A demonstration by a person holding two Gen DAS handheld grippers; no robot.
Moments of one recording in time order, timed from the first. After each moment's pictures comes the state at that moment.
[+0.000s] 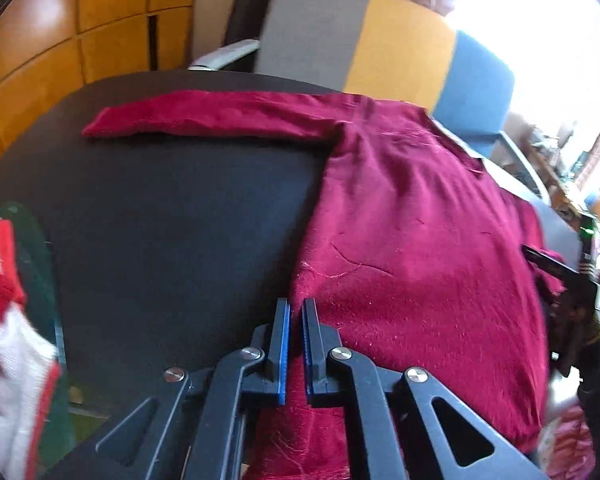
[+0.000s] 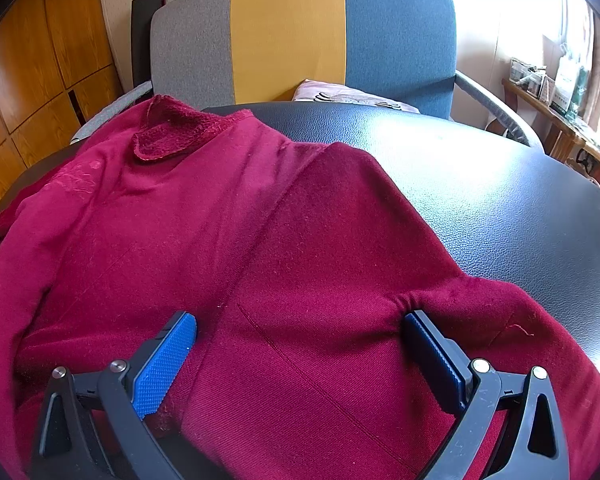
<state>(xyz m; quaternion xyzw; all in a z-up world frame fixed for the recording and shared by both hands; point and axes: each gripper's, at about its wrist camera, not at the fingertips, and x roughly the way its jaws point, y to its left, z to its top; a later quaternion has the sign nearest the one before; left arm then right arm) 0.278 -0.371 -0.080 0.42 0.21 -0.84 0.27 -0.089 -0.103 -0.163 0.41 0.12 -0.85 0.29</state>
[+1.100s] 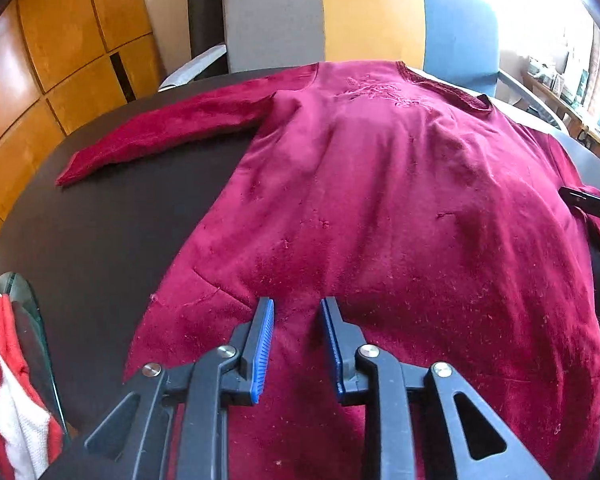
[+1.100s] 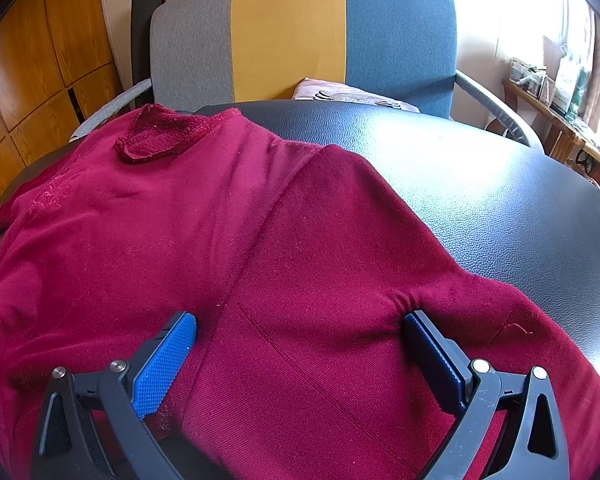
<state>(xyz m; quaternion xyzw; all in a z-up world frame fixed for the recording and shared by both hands) 0.196 -0.316 -0.115 0.47 0.10 -0.84 0.26 -0.091 -0.104 -0.163 0.42 0.12 -0.85 0.29</state>
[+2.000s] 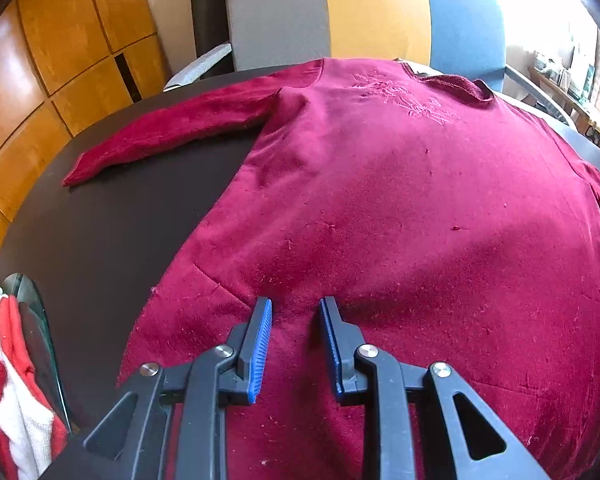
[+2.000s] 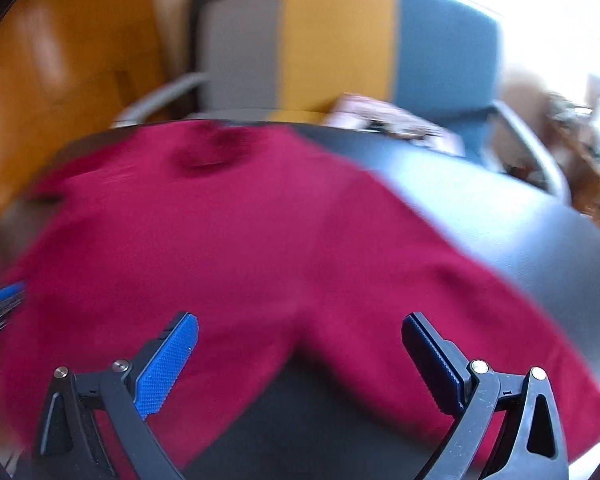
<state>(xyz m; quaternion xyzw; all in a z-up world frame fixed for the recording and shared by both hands) 0.192 -0.318 -0.114 0.47 0.10 -0.83 0.28 -0.057 -0.084 -0.105 0.40 0.15 -0.81 0.41</state>
